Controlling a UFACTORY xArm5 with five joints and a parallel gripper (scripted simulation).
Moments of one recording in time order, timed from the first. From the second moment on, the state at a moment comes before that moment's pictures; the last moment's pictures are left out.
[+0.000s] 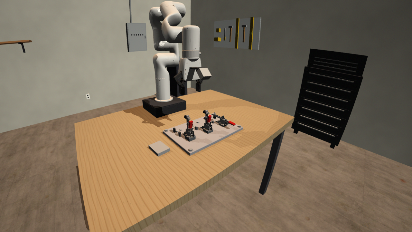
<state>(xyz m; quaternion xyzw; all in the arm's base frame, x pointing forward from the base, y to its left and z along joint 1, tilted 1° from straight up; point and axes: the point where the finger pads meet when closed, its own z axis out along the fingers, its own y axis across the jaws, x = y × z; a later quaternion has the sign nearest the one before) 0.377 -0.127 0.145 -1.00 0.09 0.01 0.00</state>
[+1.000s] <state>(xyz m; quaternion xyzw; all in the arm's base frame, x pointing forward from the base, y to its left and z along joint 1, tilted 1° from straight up) 0.377 -0.313 0.141 -1.00 0.09 0.01 0.01</state>
